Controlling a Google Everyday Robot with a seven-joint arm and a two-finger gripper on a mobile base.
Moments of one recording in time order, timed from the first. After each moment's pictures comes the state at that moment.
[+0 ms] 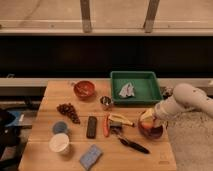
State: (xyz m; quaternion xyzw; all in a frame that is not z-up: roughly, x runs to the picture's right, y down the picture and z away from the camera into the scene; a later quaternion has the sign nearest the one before) arm 0.244 0.173 0.754 -0.35 0.12 0.78 0.51
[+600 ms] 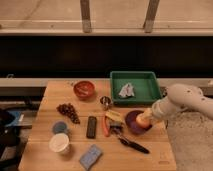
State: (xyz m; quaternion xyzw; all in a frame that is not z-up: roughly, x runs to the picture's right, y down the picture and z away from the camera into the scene) arm 0.242 0.164 0.745 -0.29 0.14 0.78 0.54
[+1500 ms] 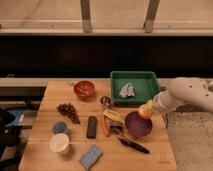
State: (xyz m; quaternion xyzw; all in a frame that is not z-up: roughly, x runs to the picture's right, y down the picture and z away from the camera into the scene) arm 0.247 0.107 0.722 -0.24 0.10 0.78 0.57
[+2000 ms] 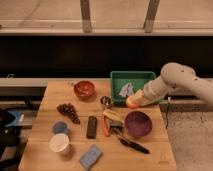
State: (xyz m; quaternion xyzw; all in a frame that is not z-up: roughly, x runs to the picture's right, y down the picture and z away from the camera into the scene) arm 0.181 0.063 0.749 -0.32 0.05 0.73 0.60
